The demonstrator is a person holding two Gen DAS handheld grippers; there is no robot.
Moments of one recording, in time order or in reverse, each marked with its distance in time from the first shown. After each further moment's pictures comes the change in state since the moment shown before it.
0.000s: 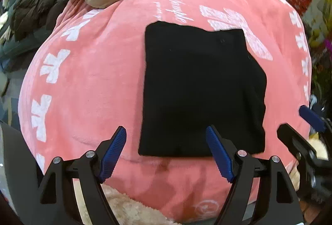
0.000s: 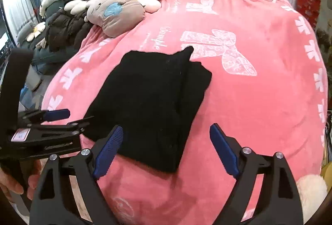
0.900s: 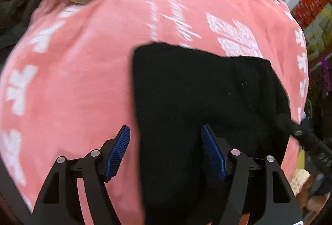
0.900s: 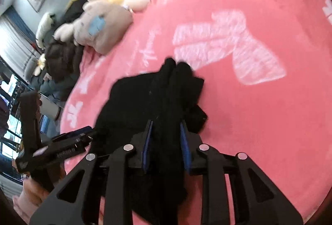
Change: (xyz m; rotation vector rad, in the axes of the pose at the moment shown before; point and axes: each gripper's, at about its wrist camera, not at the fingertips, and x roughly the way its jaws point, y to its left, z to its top) left arm 0.068 0.046 0.088 -0.083 0.009 -0.125; right arm 0.066 -0.082 0.085 0.246 0.057 0.226
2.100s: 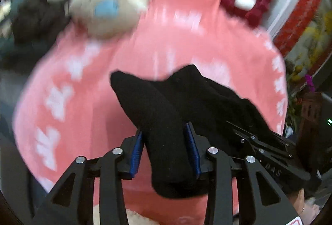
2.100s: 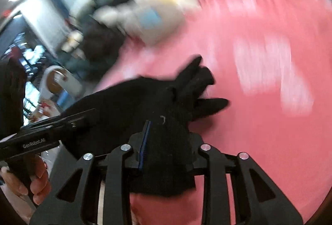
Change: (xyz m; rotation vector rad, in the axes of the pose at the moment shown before) left arm -0.100 0.013 -0.018 -0.051 -0.108 -0.054; right arm 0.017 0.073 -0.024 -0.175 0.093 0.117
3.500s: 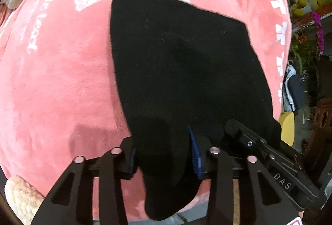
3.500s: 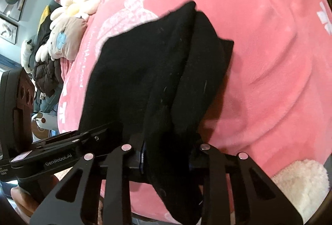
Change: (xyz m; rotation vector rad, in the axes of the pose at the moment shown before) left arm 0.167 -0.269 -0.052 0.168 0.437 -0.004; right arm -0.102 -0.244 -0.072 0.445 0.067 -0.104
